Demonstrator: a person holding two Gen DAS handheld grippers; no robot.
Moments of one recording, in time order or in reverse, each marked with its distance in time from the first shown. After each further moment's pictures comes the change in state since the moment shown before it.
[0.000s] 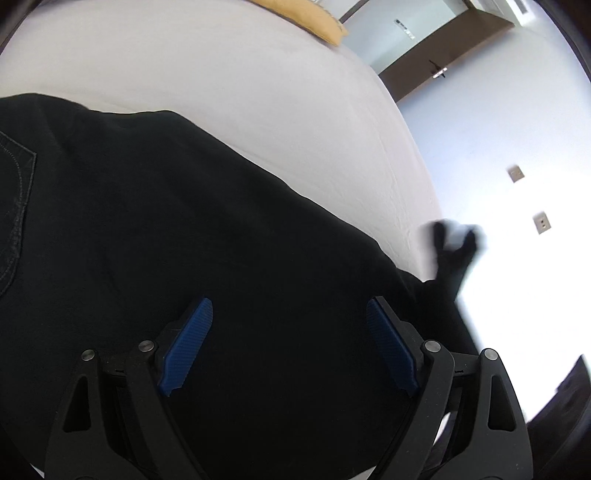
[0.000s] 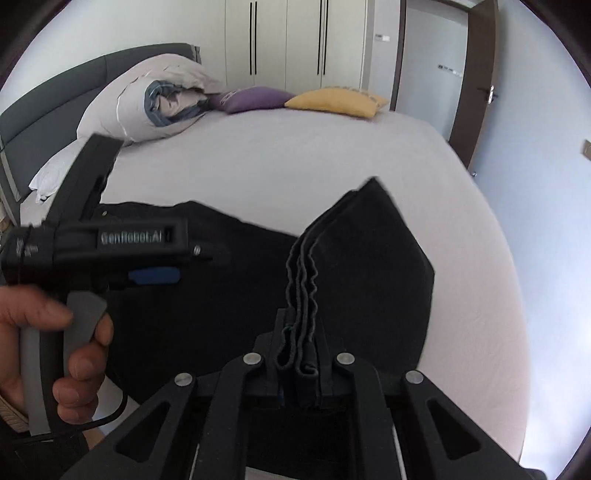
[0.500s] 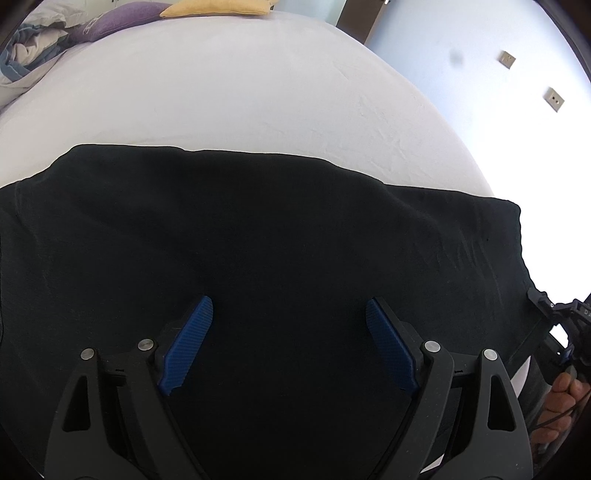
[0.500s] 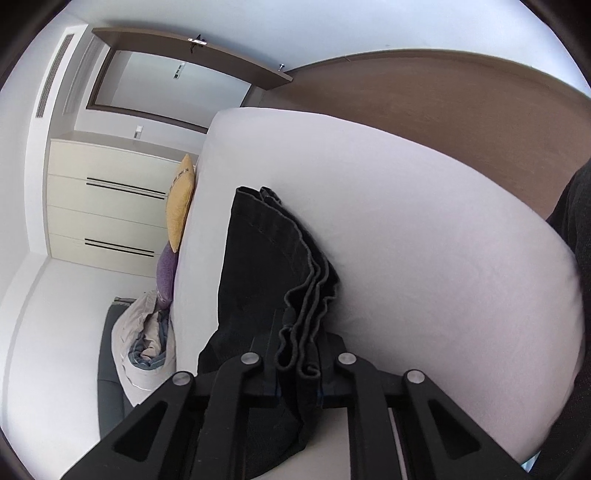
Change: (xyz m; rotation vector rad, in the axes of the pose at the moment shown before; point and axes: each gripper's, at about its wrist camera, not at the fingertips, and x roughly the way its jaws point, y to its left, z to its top) left arm 0.077 -0.104 -0.050 0.382 0.064 0.205; right arm -0.035 -0.235 -0.155 1.259 -0.139 0.224
